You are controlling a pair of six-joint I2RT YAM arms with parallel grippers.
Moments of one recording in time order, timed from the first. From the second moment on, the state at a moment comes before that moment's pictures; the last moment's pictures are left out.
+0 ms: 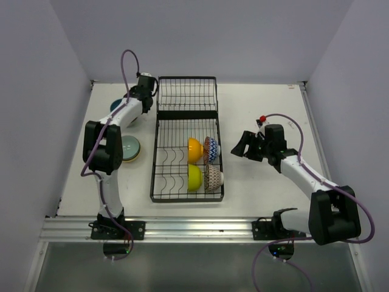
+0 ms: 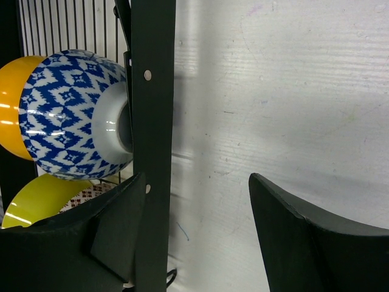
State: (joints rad) left arm -0.22 2.05 1.64 -0.42 -0.55 -0.07; right arm 0.19 1.26 0.66 -0.16 -0.35 0.48
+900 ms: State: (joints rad) left arm -0.22 1.34 0.97 -0.09 0.35 -0.47; right arm 0.19 1.26 0.66 -0.17 -0.35 0.47
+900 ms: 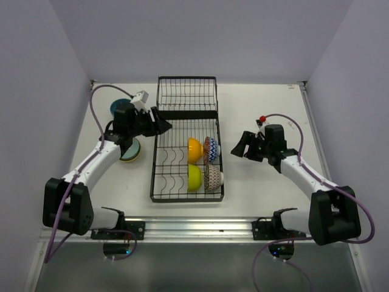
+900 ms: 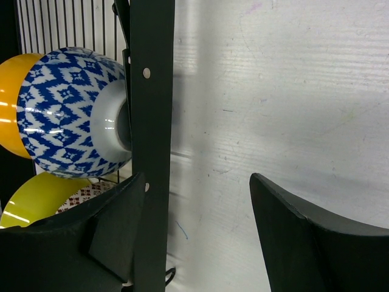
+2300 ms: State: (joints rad) left arm -0.51 1.45 0.61 0.36 0.46 -0.76; right arm 0.19 1.24 0.66 -0.19 -0.33 0.46
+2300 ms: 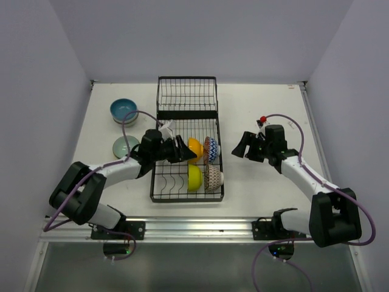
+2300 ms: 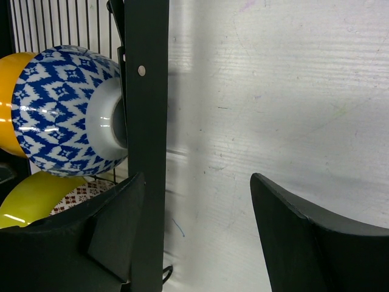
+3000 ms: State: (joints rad) left arm -0.52 1.52 0.57 0.63 0.44 -0.98; right arm 0.19 1.24 0.66 -0.19 -0.33 0.46
